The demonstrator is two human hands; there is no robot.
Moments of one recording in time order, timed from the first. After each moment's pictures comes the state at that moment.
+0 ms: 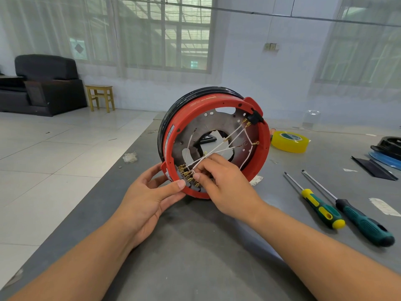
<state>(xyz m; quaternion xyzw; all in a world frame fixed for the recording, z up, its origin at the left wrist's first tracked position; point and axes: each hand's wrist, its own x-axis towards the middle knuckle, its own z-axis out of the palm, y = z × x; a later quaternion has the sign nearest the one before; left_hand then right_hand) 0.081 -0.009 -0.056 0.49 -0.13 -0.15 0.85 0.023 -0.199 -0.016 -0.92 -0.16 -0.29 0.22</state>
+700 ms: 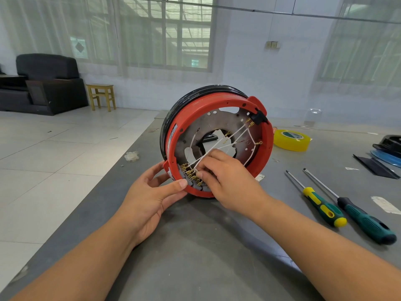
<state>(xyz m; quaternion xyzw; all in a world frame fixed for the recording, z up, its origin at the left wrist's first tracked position) 0.082 -0.007 -0.057 0.48 -0.13 -0.16 0.85 0.019 -0.201 -0.003 -0.93 -0.18 -0.28 0.17</state>
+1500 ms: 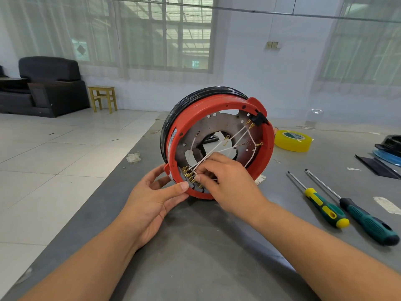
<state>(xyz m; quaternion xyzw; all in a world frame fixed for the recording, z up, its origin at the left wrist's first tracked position) 0.080 -0.007 -0.056 0.47 -0.11 -0.17 0.86 0.022 -0.195 -0.011 -0.92 -0.14 -0.30 0.19</state>
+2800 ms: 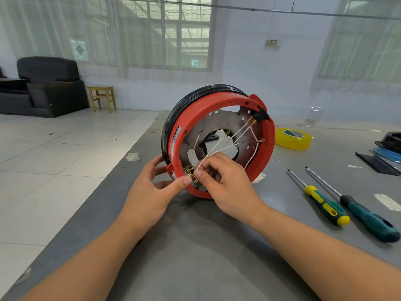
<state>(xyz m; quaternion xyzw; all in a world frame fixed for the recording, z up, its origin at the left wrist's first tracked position) 0.073 -0.005 -0.051 0.72 -0.20 0.04 0.67 0.022 -0.191 -0.023 -0.87 -0.13 -0.31 0.35</state>
